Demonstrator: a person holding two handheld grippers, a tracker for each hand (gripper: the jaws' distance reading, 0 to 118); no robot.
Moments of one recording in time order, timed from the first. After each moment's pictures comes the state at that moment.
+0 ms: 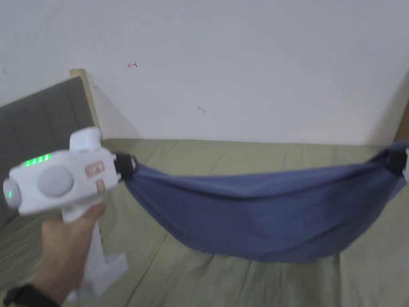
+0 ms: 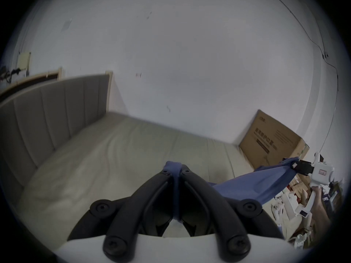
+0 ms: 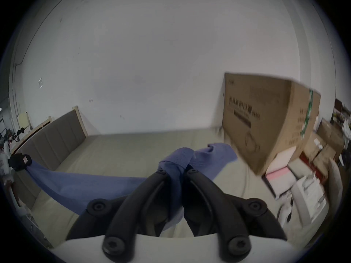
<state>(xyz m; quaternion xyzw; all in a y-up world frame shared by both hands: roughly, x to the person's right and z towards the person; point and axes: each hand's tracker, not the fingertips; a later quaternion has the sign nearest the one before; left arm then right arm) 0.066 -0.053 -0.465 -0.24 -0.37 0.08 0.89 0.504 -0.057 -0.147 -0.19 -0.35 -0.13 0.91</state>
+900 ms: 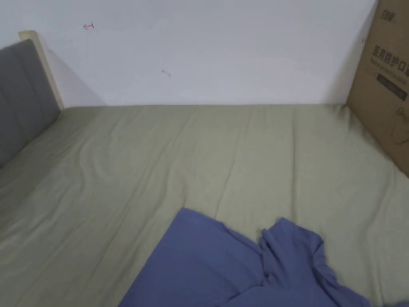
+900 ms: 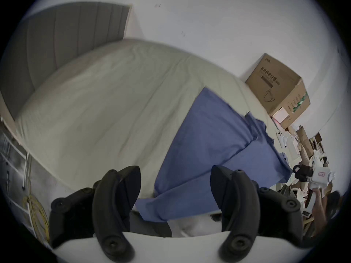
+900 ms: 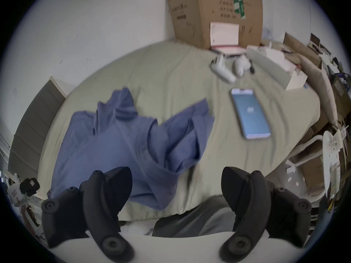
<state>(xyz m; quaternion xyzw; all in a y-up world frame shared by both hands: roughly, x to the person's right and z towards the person) -0.095 -0.218 -0.278 -0.39 -0.36 0.01 0.85 0.338 -0.228 0.132 -0.33 -0.41 -0.28 0.80</state>
